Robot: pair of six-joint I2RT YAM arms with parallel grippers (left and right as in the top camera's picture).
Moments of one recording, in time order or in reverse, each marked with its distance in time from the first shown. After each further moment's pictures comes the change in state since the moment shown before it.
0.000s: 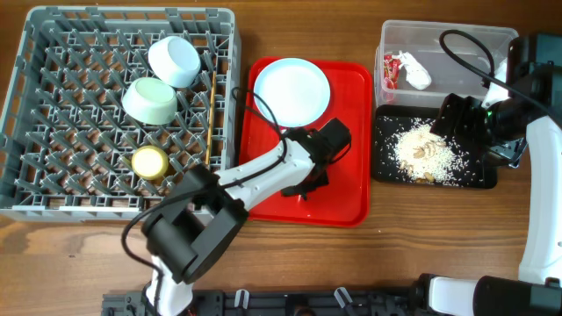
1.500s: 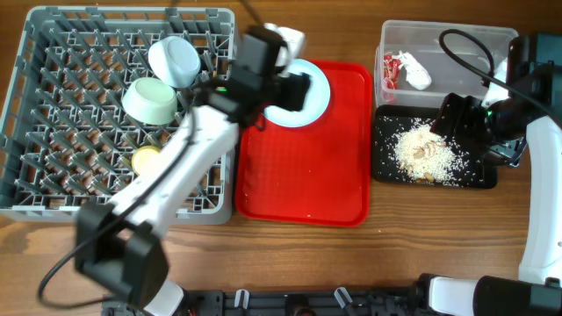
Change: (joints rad) left arm 0.317 -0.265 0.118 0.370 0.146 0.915; right arm 0.000 0.000 0.000 0.009 0.000 -0.011
